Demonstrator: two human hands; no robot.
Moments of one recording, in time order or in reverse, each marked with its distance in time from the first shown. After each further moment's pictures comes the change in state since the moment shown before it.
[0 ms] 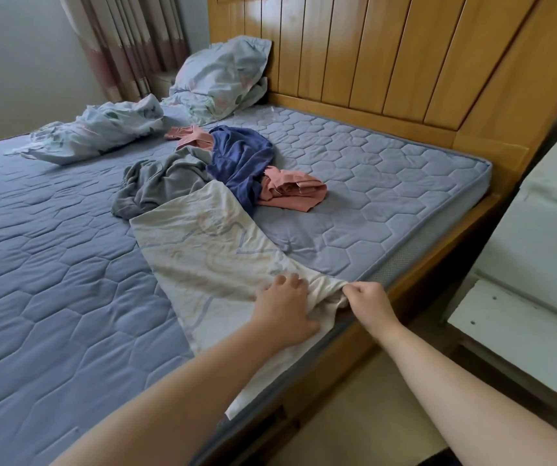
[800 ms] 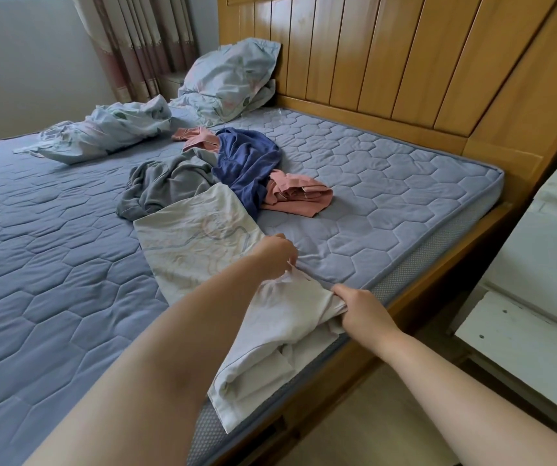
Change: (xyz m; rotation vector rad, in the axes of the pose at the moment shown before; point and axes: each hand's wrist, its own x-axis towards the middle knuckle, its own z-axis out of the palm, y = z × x) left_hand 0.112 -0.064 -0.025 0.144 -0.042 0.183; right_hand 0.000 -0.018 -0.001 -0.476 -0.287 -0.264
